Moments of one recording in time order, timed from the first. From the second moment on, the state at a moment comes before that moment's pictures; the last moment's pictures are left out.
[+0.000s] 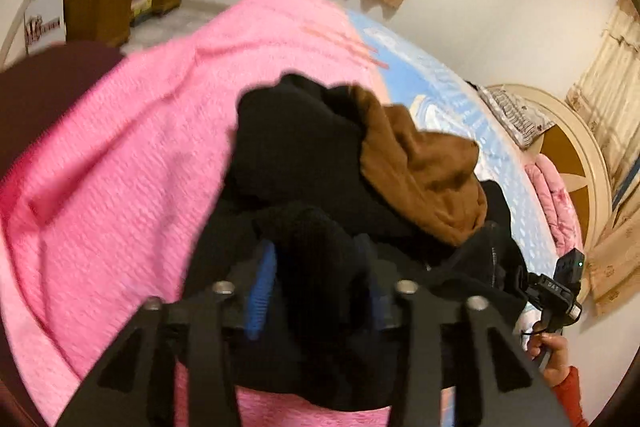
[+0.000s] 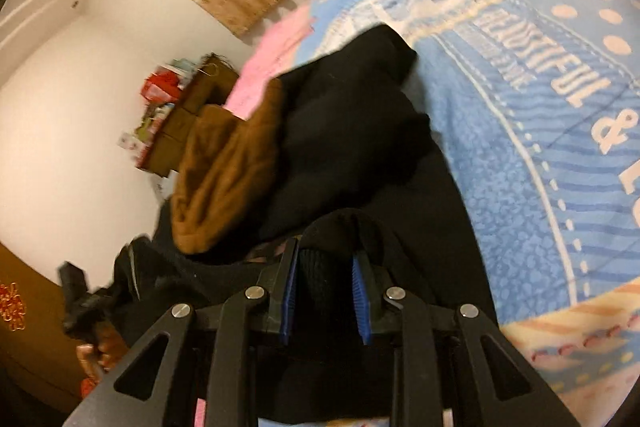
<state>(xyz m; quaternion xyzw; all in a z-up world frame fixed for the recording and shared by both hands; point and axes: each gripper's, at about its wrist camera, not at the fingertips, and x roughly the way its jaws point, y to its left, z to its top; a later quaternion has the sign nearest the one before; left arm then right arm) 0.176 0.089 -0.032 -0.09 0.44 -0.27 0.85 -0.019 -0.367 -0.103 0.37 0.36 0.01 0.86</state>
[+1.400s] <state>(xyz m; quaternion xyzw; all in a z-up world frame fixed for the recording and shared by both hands) 0.183 0.033 -0.079 0.09 0.40 -0.41 0.82 -0.058 -0.387 -0.052 0.31 0.28 0.04 0.91</state>
